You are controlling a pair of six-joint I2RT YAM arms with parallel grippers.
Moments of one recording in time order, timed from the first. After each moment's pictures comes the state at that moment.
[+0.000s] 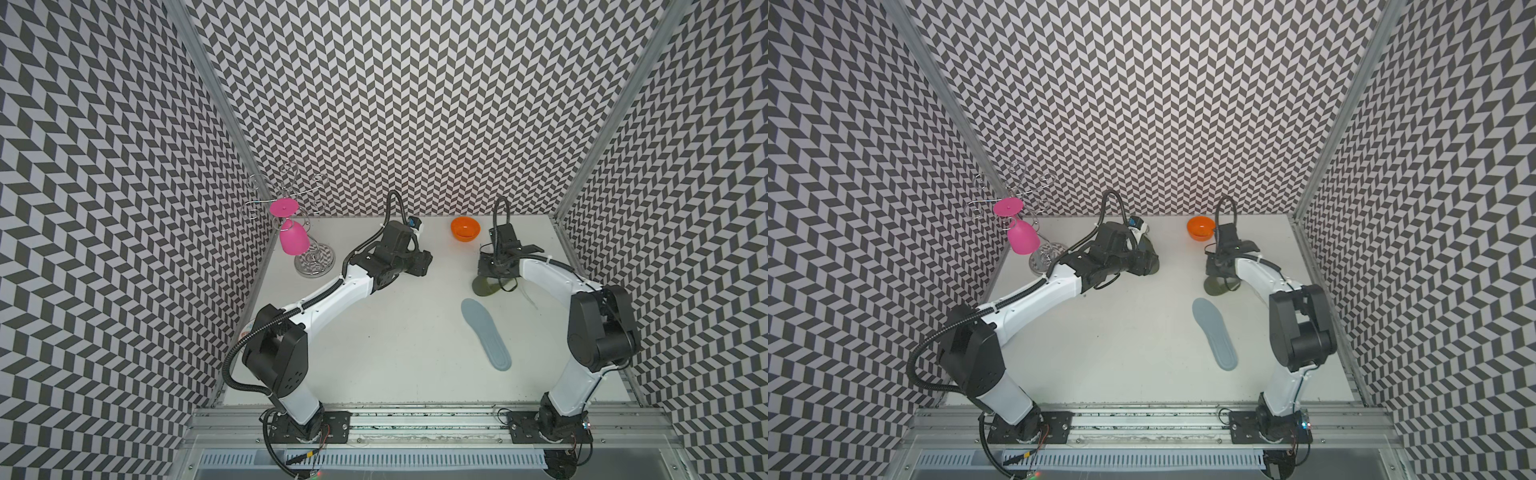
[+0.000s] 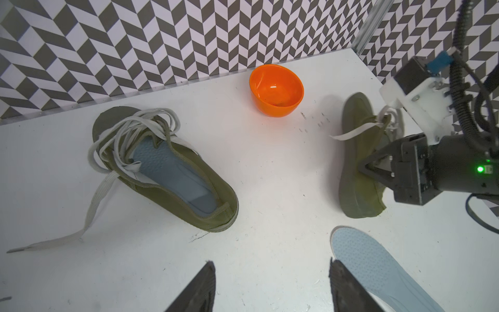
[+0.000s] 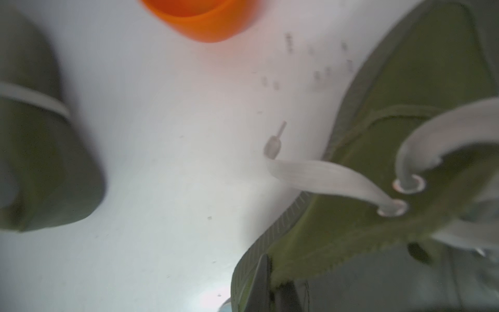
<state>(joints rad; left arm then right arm) -0.63 1.65 1.36 -0.33 0.05 -0.23 0.29 1.80 1.34 -0.56 0.06 0.34</state>
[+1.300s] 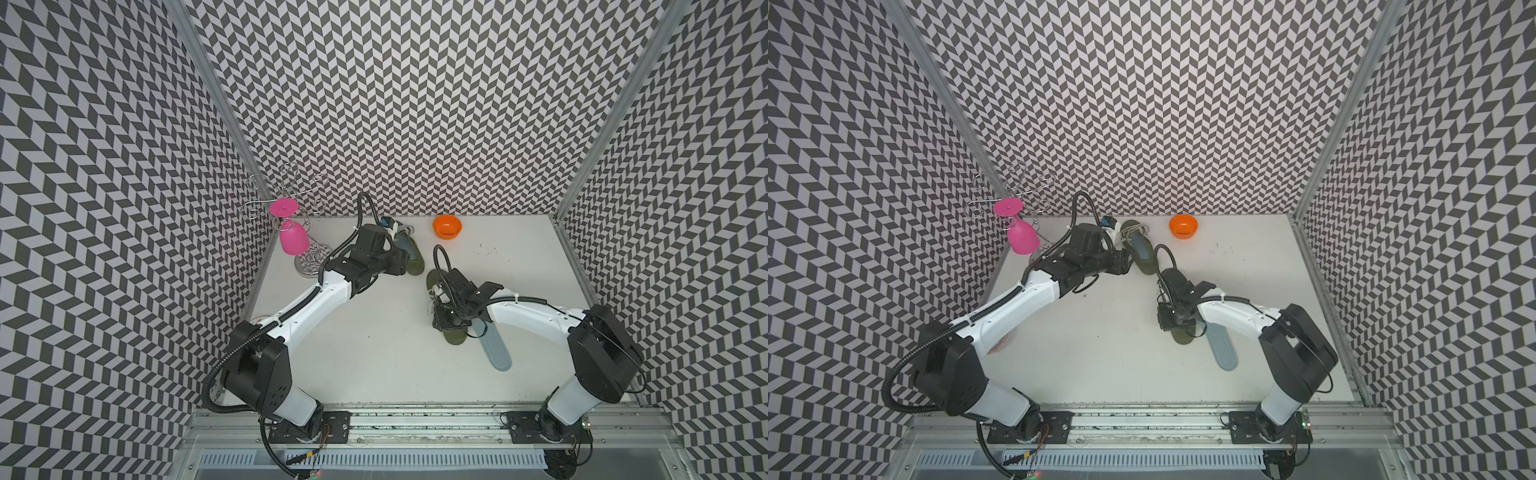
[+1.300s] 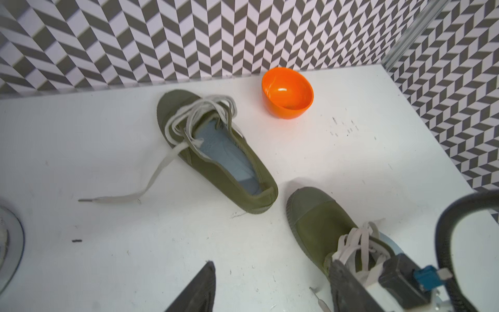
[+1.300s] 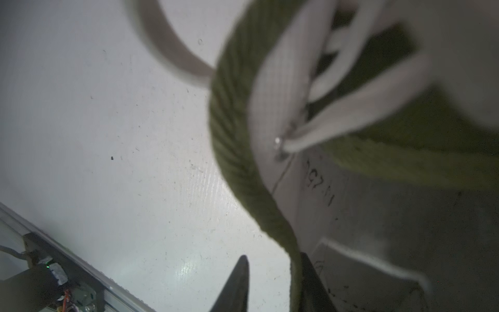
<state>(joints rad) -0.52 1.53 1.21 -0.33 0.06 -0.26 0.71 1.63 1.06 -0.59 -0.18 0.55</state>
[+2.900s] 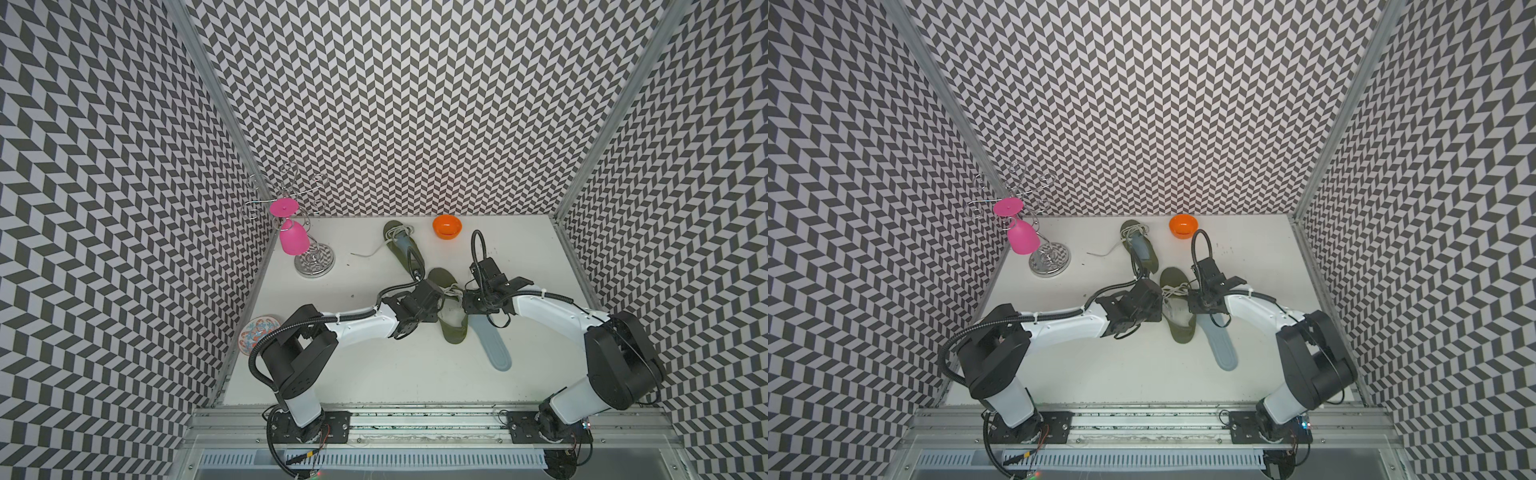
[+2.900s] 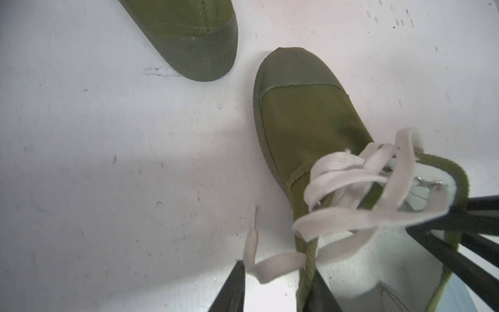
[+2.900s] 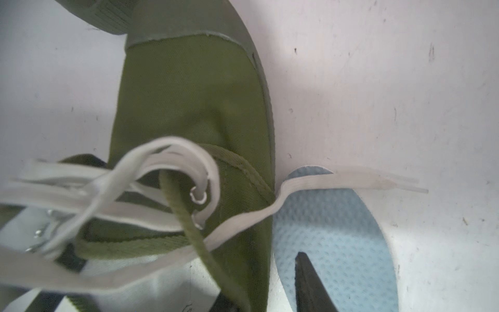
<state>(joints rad) -0.90 1.72 1.03 -0.19 -0.27 -0.73 0.45 1.56 0.95 -0.51 -0.04 0.42</state>
